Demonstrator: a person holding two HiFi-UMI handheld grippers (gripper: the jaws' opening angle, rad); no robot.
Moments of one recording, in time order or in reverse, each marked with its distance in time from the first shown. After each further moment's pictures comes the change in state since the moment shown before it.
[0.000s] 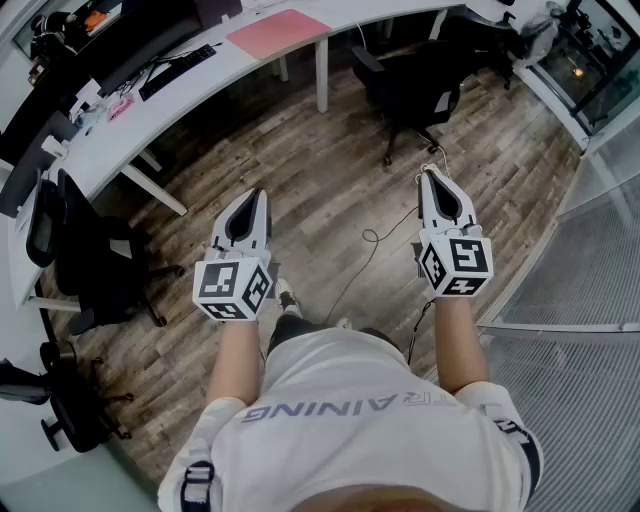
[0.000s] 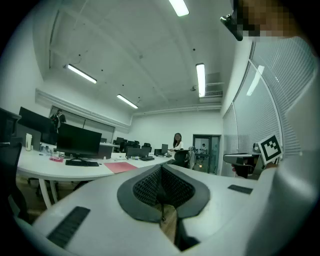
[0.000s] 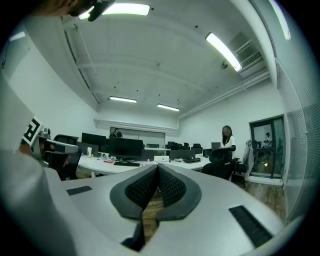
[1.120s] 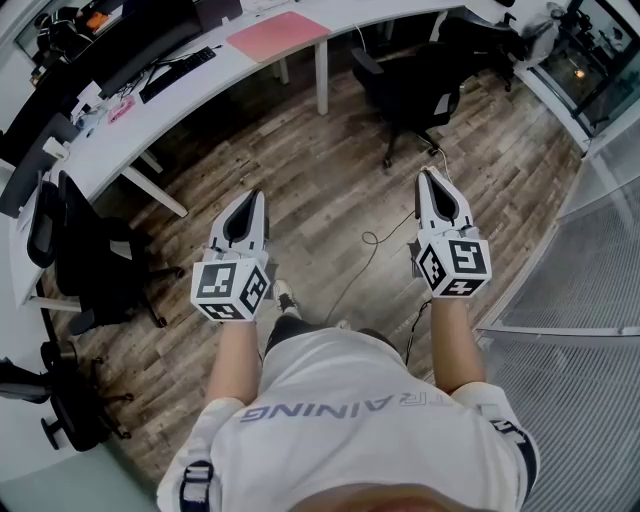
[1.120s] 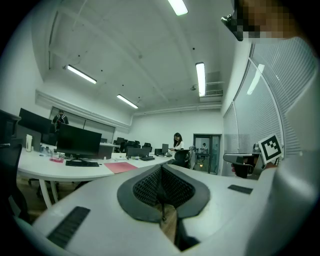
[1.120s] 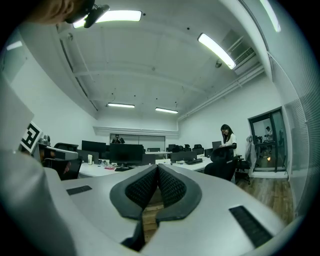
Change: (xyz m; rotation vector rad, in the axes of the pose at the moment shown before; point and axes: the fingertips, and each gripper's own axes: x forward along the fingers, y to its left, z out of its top) left arm 0.005 -0.006 0.002 0.008 0.004 0.008; right arm 0.001 -0.009 0.002 0.072 -0.046 0.010
